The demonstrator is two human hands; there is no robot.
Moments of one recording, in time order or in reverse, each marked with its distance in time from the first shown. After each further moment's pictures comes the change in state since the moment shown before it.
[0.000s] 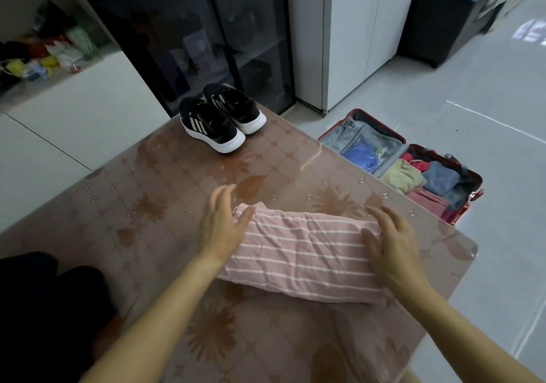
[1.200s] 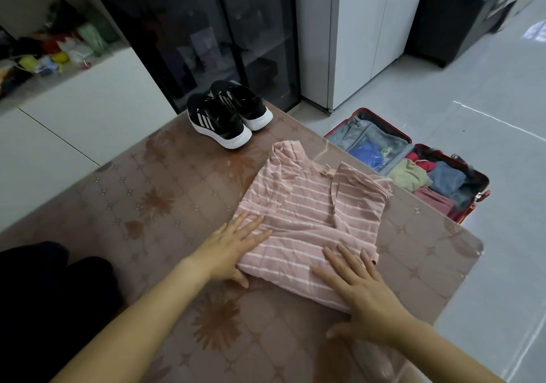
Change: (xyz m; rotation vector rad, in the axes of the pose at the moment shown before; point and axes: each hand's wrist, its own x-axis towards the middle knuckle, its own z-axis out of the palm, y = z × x) left_hand -0.023 -0.036 -0.008 0.645 -0.773 0.480; right_hand -0.048 0.014 0.040 -0.503 -0.379 -0.704
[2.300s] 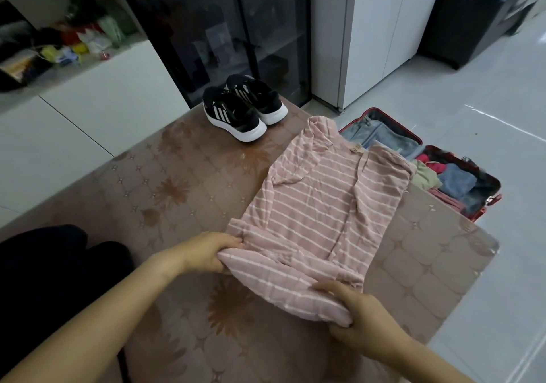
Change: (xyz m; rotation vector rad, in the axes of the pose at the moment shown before) left_hand -0.053 -0.037 0.002 -0.588 -0.020 -0.044; right_hand -0.010 -0.054 -0.018 0.720 -0.022 0.169
